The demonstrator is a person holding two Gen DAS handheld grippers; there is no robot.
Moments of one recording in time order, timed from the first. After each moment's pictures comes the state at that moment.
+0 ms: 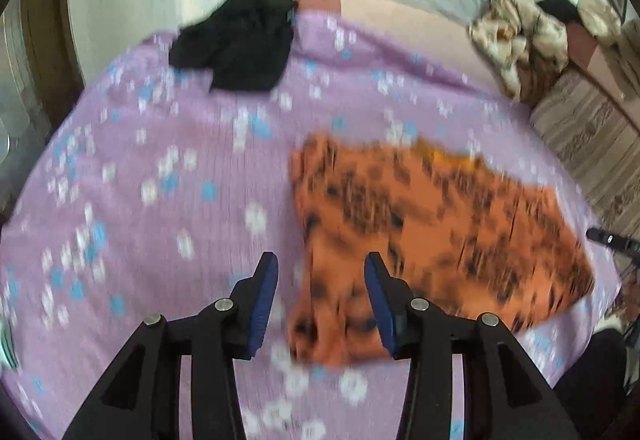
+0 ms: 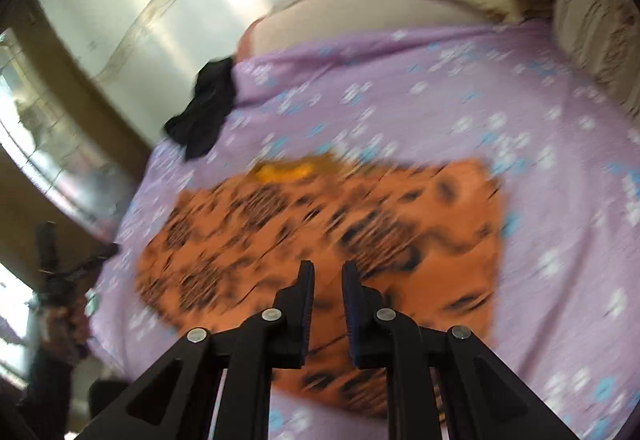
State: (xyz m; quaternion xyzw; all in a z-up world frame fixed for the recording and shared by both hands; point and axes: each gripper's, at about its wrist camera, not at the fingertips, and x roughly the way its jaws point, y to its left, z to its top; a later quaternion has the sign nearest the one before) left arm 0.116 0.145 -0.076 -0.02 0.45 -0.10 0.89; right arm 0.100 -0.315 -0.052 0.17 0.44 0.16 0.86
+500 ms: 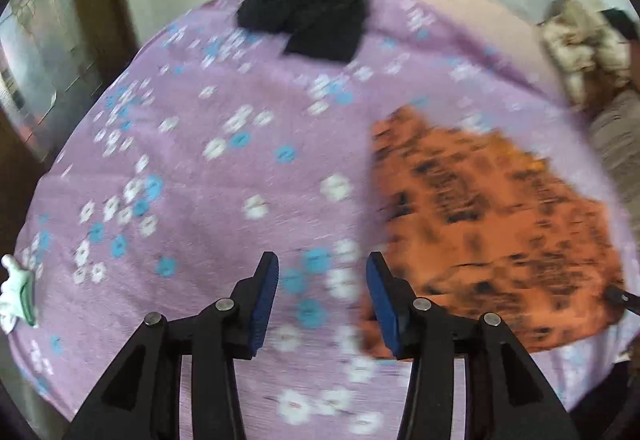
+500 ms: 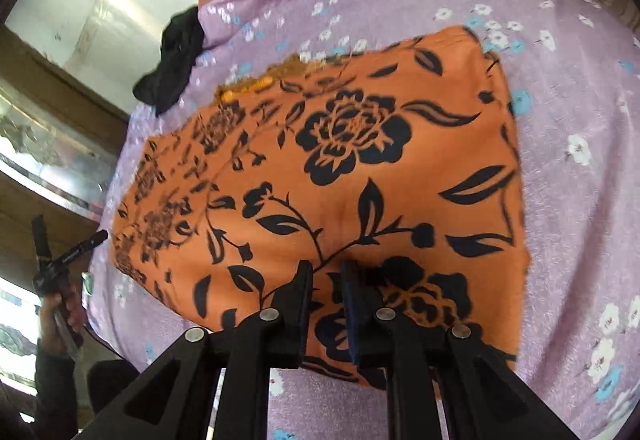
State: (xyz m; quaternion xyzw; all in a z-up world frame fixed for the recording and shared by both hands) left arm 0.125 0.161 -0.067 -0.04 0.46 -0.02 0.89; right arm 0.088 -0.339 -0.102 0.23 0.50 0.13 0.83
